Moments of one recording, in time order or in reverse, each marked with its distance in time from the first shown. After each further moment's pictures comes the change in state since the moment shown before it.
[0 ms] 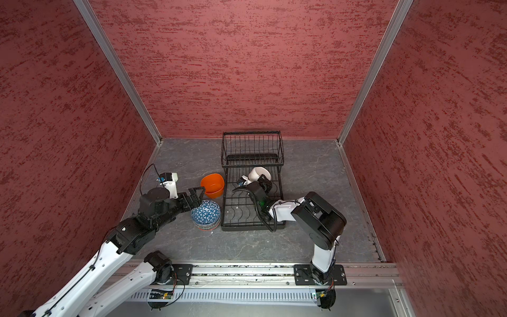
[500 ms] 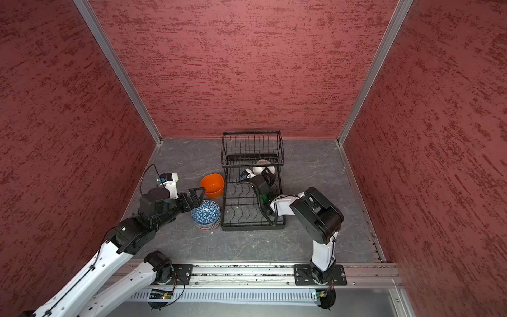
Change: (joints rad) left arm 0.005 0.000 0.000 -0.009 0.013 0.000; right arm -0.087 0.056 0.054 0.088 -0.003 -0.086
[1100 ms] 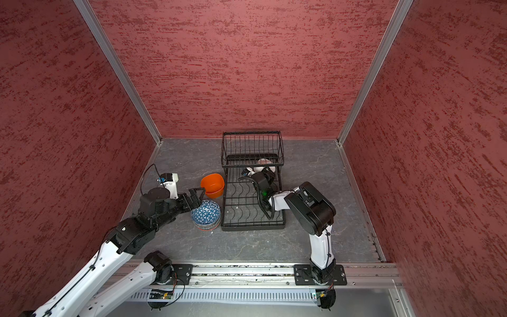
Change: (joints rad) left arm 0.000 0.002 0.001 -0.008 0.000 0.000; right arm -0.043 0.106 0.068 0.019 -0.030 -0.024
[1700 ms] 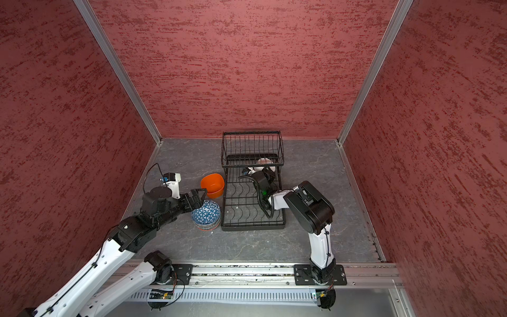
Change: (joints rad) left arm 0.000 0.026 0.000 0.003 0.030 0.017; right arm -0.007 0.011 0.013 -0.013 -0.012 0.052
